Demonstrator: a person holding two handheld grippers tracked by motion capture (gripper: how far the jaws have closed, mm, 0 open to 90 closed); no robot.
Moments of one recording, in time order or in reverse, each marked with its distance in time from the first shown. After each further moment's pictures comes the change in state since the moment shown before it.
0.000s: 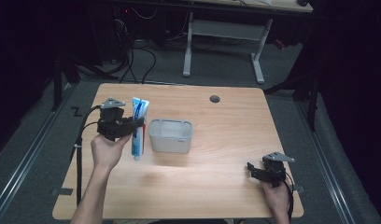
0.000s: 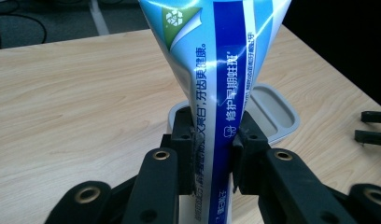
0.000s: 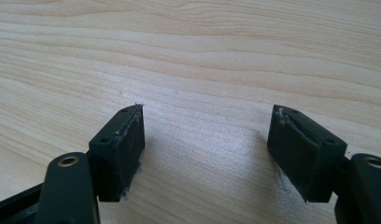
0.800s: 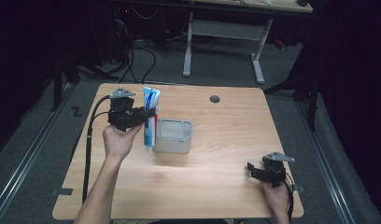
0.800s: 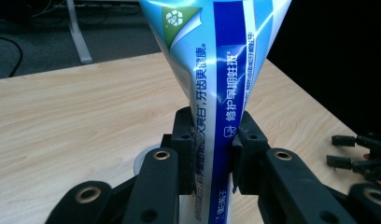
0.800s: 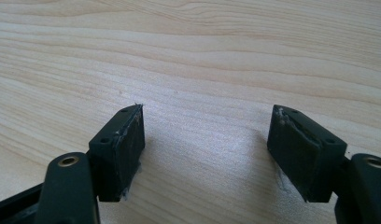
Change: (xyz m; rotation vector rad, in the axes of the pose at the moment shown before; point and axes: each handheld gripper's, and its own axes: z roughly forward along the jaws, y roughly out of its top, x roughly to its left) left arm -0.017 0.029 0.014 -0.074 -0.067 0.004; right arm 0.000 0.000 0.000 0.000 0.000 0.000
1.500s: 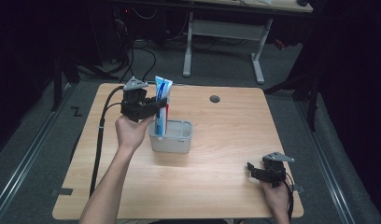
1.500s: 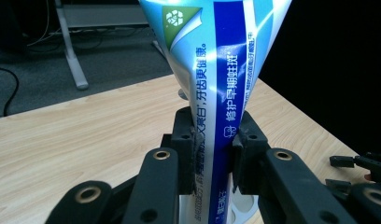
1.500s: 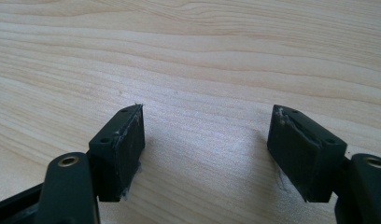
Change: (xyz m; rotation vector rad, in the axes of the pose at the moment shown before) left arm -0.018 0.024 0.021 -0.056 -0.015 0.067; right arm 0.000 0.000 0.000 0.000 -0.001 0.000
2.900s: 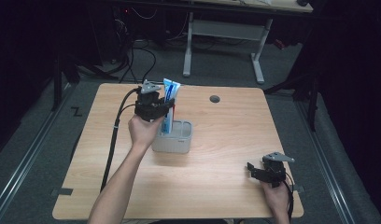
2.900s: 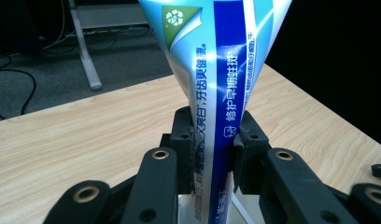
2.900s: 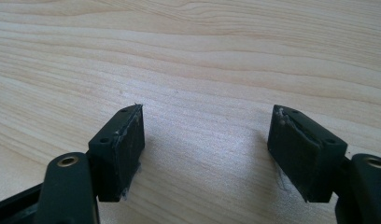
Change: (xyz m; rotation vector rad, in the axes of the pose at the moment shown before) left arm 0.001 -0.014 0.046 0.003 0.068 0.028; right arm 0.000 0.000 0.000 0.001 0.001 0.002
